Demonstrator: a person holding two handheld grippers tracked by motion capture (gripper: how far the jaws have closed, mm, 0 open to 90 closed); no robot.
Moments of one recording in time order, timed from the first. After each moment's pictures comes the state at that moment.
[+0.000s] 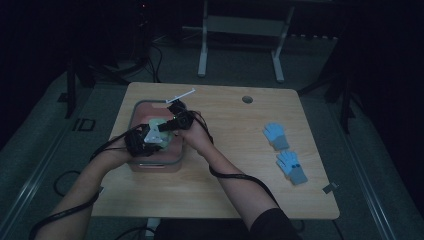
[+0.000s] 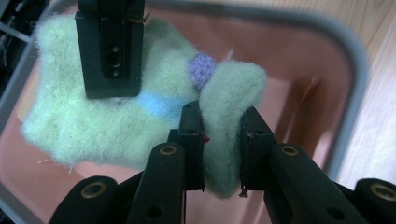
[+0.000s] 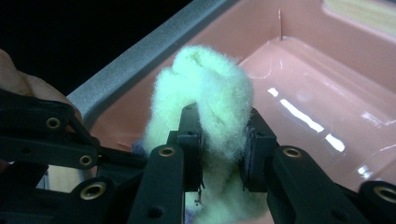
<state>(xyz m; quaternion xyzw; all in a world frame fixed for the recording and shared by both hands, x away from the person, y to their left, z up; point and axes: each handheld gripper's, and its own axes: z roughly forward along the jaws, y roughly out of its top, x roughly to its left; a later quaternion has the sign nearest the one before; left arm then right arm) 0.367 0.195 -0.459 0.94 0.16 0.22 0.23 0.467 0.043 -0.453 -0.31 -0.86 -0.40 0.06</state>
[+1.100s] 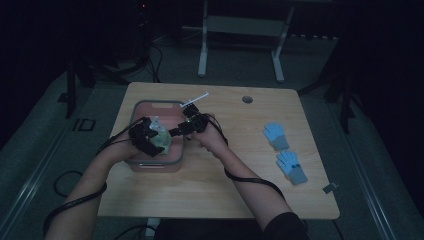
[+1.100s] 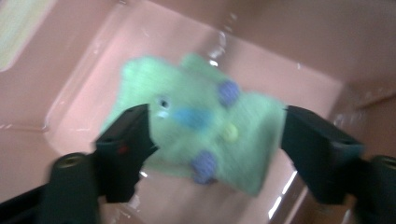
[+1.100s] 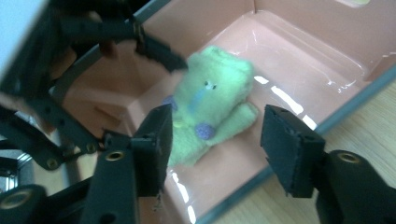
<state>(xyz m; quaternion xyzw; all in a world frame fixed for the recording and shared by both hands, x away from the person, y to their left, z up) 0.404 0.200 -0.476 0.92 0.27 0.17 0.22 0.465 0.000 -0.461 -0.31 -0.87 -0.39 0.05</state>
